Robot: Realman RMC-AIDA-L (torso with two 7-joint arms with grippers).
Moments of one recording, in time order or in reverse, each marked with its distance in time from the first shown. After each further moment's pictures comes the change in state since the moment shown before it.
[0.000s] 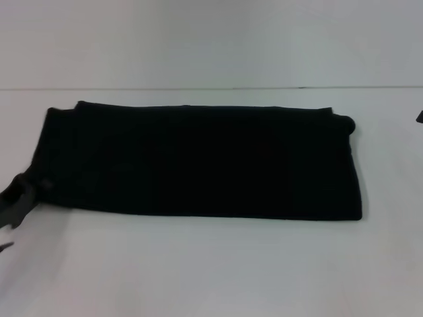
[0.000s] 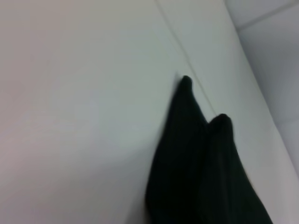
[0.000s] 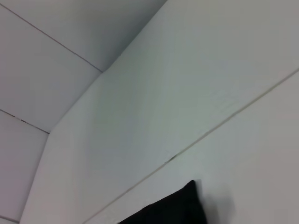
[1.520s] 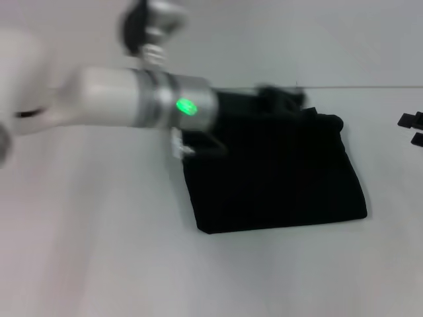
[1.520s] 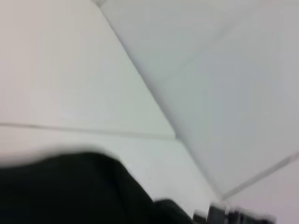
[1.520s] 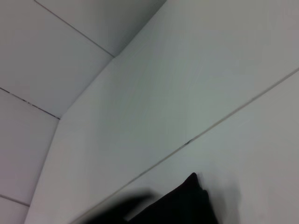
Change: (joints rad) left arm -0.514 -0.077 0.720 0.089 -0.099 0.027 -0.082; right arm 0.017 0.024 -0.012 0.014 -0.002 -0.007 -0.026
